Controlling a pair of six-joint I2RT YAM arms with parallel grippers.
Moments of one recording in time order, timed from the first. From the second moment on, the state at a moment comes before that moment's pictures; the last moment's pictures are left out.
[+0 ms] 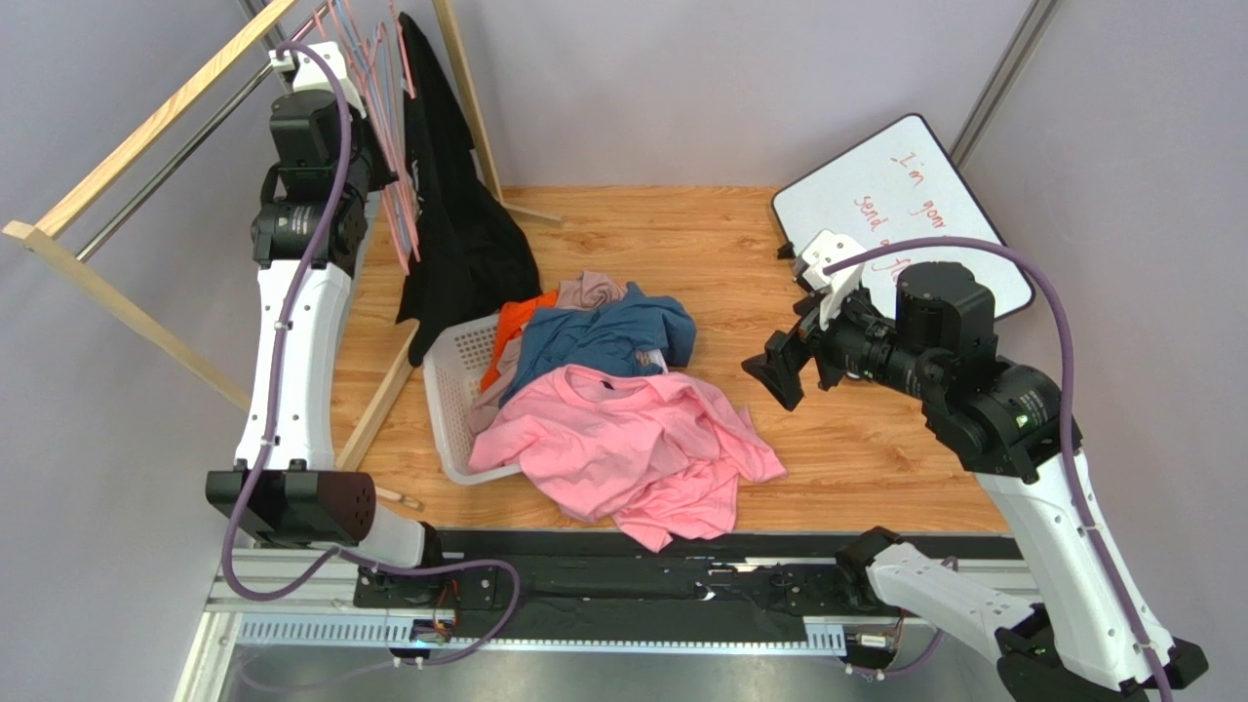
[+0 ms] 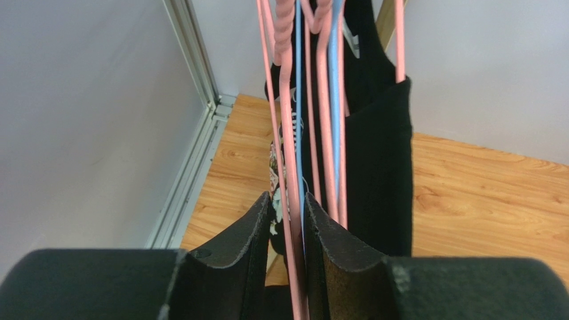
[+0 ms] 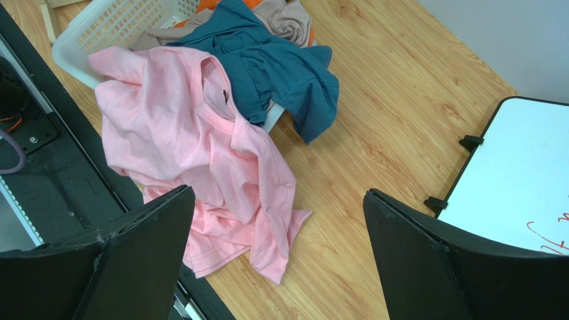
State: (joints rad) left arm 0.00 1.46 1.83 -0.59 -0.20 -0.10; right arm 0.52 0.93 1.44 -0.93 -0.28 -0.22
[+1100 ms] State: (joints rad) left arm 0.02 1.13 1.57 -0.41 -0.32 0.13; right arm 0.52 0.94 1.43 -0.92 -0.30 -0.22
